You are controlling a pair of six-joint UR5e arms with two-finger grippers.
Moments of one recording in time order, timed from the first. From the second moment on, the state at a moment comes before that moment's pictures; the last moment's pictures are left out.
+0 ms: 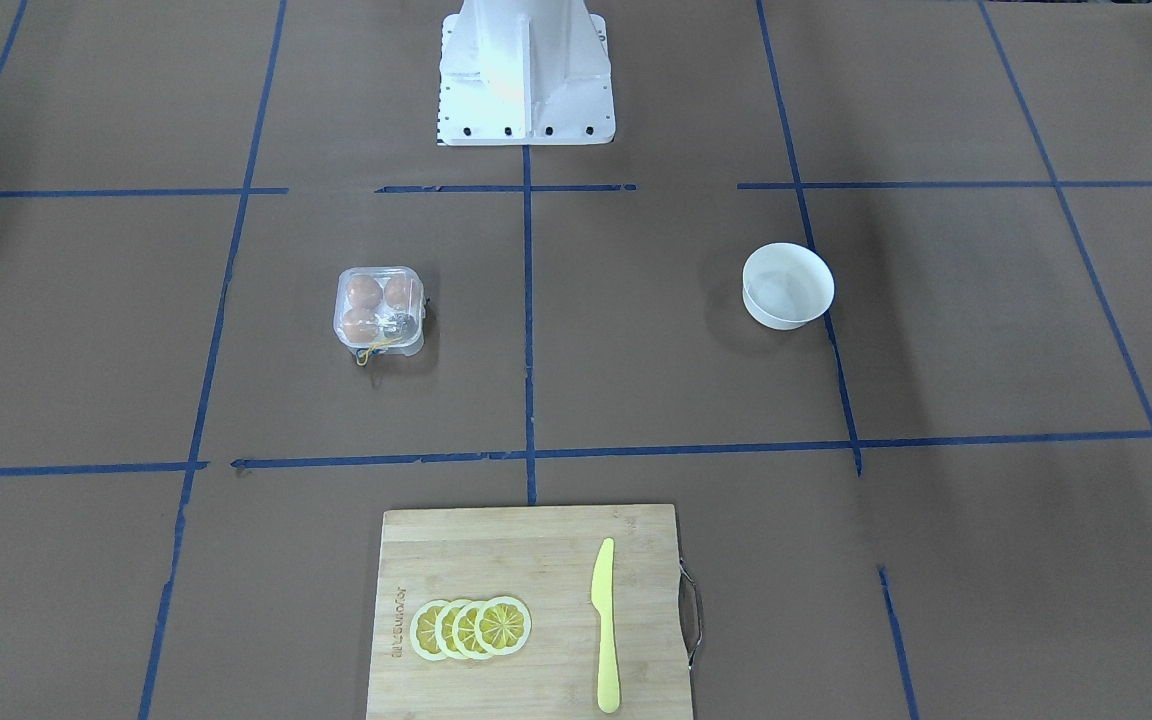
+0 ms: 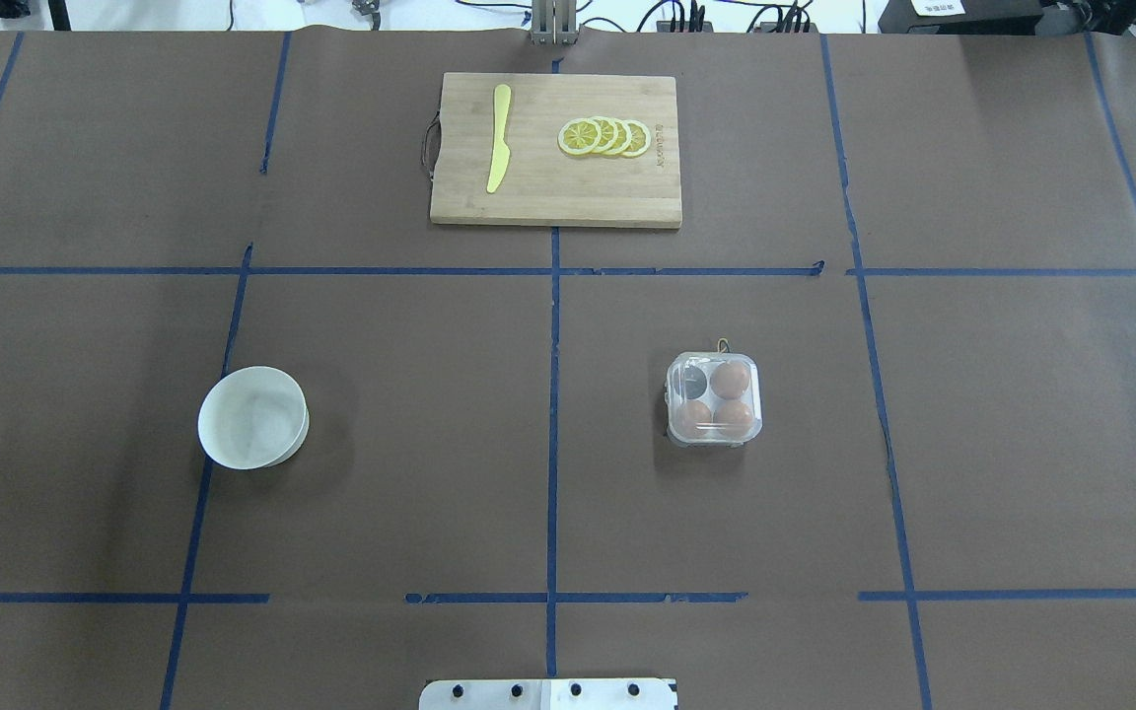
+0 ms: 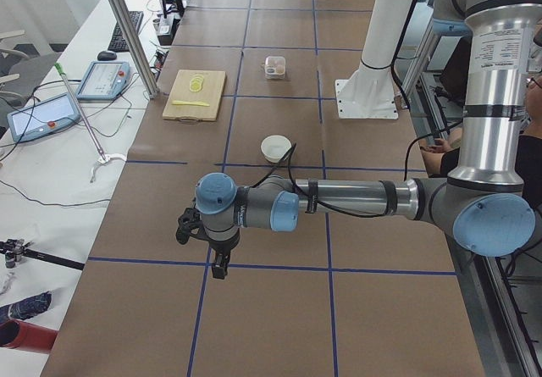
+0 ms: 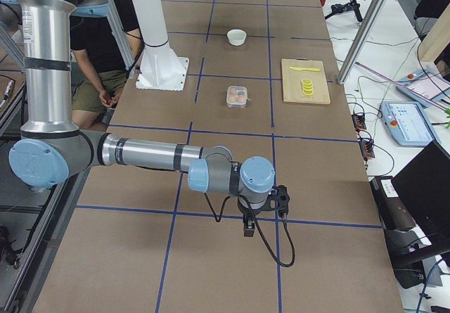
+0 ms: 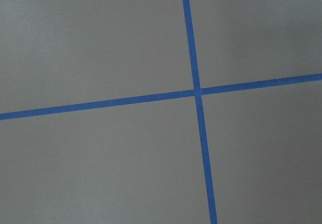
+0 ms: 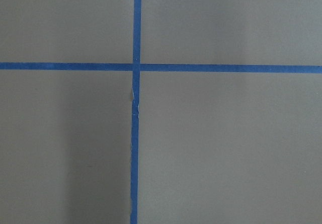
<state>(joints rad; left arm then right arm) -1.56 -1.58 -1.57 -1.67 -2.32 0.02 1.61 -1.61 1.56 -1.55 2.36 -0.06</state>
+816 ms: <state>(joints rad) -1.56 -1.58 -1.57 -1.69 -2.32 -0.06 1.61 -1.61 1.55 -1.55 2.36 -0.04</state>
